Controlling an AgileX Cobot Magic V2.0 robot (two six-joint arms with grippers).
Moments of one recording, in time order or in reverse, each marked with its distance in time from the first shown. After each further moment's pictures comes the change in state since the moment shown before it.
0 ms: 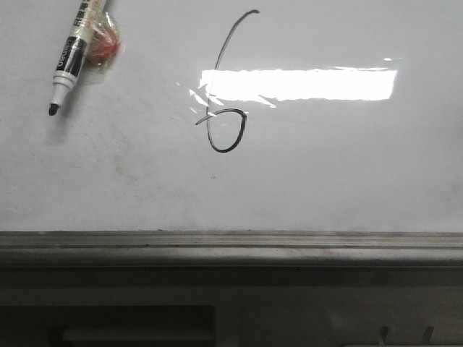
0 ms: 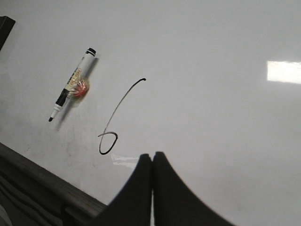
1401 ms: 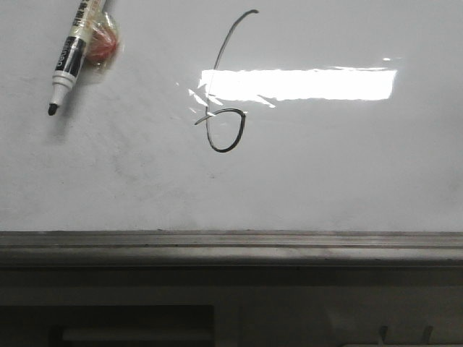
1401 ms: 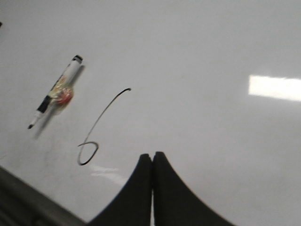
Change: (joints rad) left arm -0.020 0.000 0.000 0.009 0.066 -0.005; right arm -0.003 0.000 0.010 -0.082 -0.095 0.006
